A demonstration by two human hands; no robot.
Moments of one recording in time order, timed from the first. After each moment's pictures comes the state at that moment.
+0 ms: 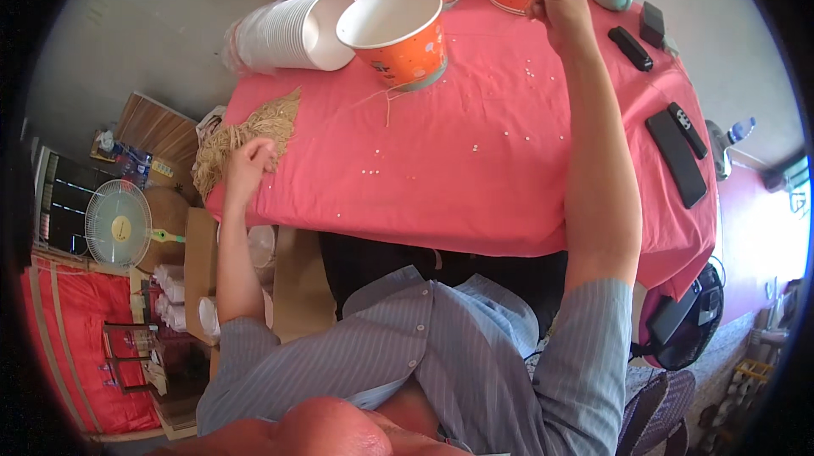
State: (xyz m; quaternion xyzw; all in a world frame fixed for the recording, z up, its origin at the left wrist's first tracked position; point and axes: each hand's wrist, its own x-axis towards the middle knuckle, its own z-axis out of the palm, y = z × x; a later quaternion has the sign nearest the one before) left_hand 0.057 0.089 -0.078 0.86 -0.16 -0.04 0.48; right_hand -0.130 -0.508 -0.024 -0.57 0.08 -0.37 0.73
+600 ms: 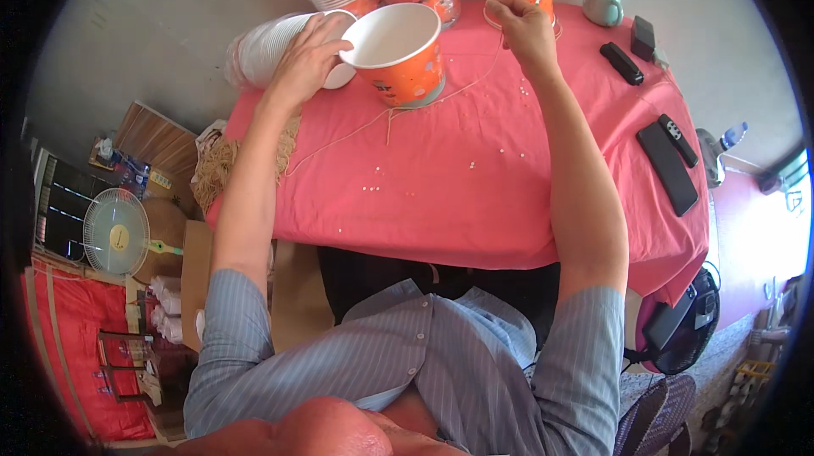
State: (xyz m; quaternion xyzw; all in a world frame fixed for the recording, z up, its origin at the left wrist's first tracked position) left_hand 0.078 -0.137 0.025 0.75 -0.57 0.32 0.04; right_hand -0.114 -0.470 -0.036 -0.68 0.15 -0.41 0.59
